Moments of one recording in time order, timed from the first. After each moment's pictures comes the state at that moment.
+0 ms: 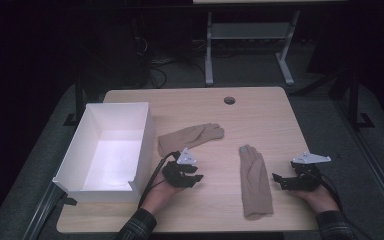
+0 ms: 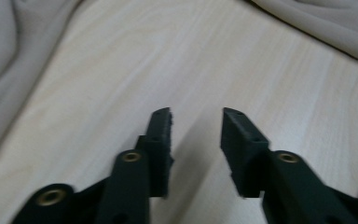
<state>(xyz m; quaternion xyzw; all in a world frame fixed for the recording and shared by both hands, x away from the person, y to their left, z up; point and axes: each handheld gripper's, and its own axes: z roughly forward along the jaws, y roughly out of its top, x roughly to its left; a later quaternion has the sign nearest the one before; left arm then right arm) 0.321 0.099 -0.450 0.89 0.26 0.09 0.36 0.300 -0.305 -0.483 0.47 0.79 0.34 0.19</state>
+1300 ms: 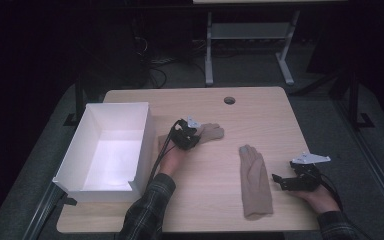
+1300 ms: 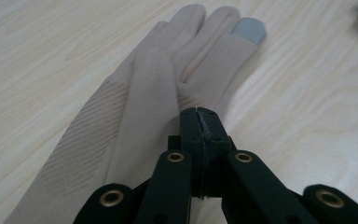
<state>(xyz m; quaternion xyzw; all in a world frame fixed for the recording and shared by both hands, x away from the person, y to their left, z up) 0.433 0.078 -0.458 0.87 0.34 0.17 0.33 0.300 -0.305 -0.483 0.46 0.80 0.35 0.18</state>
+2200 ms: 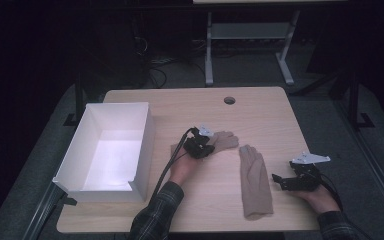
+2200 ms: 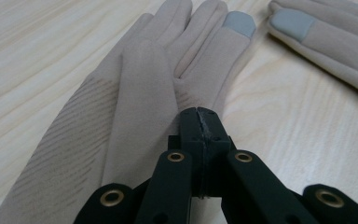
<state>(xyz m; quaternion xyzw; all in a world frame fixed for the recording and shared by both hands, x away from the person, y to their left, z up) 0.407 0.042 -0.466 0.88 0.30 0.10 0.36 0.300 -0.305 -0.483 0.46 0.80 0.35 0.18</state>
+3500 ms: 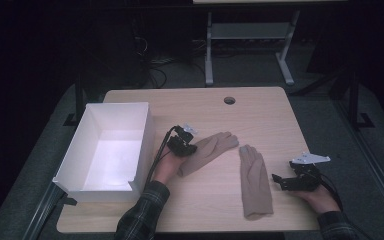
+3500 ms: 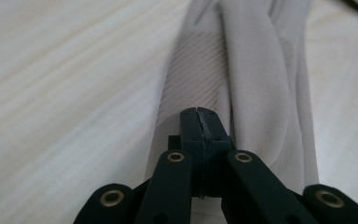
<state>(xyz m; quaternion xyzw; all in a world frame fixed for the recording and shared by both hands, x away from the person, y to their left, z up) 0.405 0.091 -0.457 0.88 0.35 0.10 0.31 0.300 -0.305 -0.483 0.46 0.80 0.35 0.18</state>
